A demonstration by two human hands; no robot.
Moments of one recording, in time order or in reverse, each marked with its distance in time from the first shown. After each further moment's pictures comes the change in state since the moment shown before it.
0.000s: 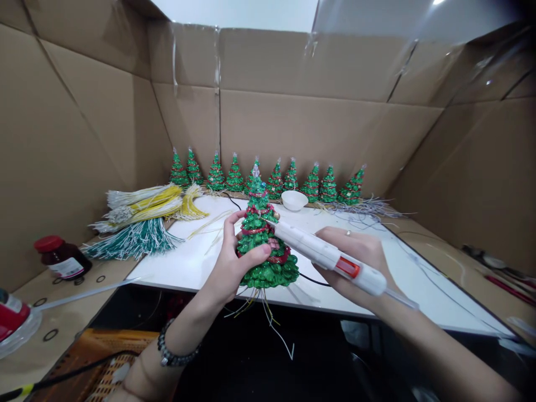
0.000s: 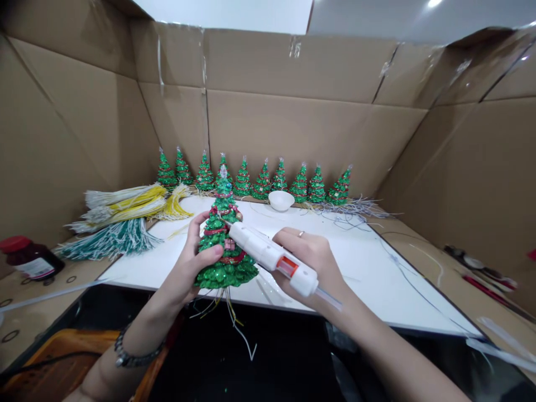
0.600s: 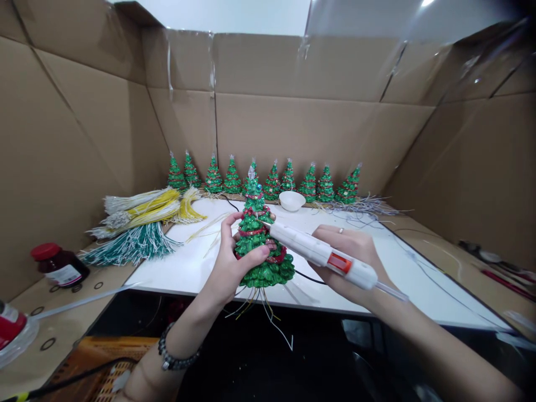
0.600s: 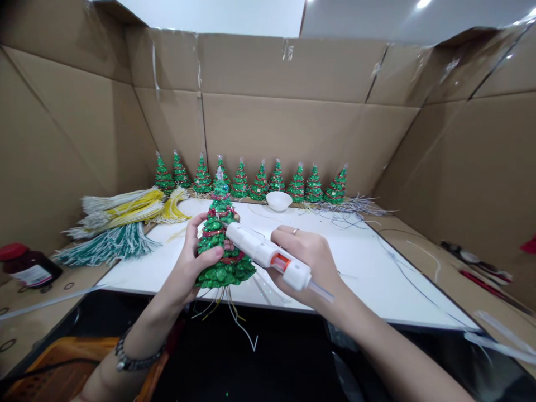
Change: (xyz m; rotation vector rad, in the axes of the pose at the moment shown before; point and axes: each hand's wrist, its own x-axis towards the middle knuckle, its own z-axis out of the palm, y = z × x) left_hand 0.004 -0.006 -0.003 0.009 0.002 0.018; right_hand -0.001 0.005 0.003 -0.058 -0.009 0.026
